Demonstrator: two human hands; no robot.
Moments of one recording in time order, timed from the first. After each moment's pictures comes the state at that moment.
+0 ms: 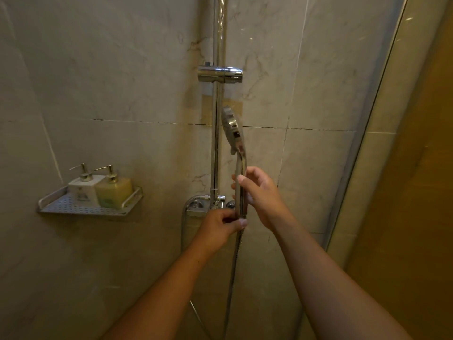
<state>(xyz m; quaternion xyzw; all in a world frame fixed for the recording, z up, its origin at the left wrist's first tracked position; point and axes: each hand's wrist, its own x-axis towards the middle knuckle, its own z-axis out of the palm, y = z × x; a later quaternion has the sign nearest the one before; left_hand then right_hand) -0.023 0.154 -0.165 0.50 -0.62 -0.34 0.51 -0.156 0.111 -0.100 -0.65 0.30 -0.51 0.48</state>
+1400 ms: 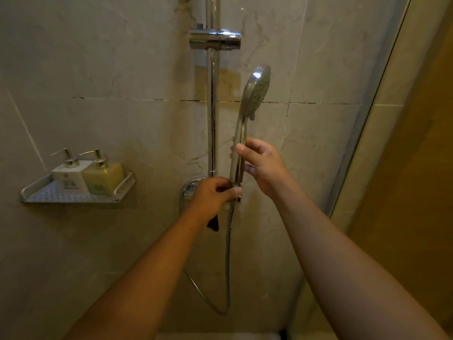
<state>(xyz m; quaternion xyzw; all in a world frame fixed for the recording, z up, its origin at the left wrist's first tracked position) 0.001 0.128 -0.152 0.49 -0.64 -0.31 0.51 -0.146 0.079 -0.093 -0.62 0.27 -0.53 0.52</state>
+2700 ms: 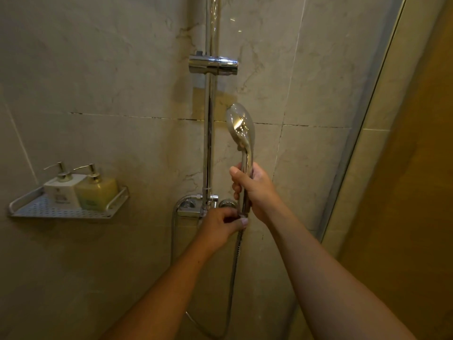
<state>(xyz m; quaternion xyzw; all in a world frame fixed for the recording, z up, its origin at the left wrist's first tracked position) -0.025 0.124 -0.178 0.48 -0.63 -0.35 0.50 -0.146 0.088 -0.093 -0.62 0.30 -0.51 0.52</state>
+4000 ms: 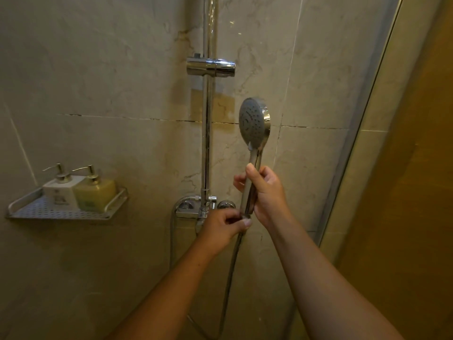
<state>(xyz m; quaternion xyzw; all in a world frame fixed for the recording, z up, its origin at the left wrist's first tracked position) -0.036 0.128 -0.173 0.45 -0.63 -0.38 0.51 -0.158 0.087 -0.104 -0.50 0.21 -0.61 0.58</state>
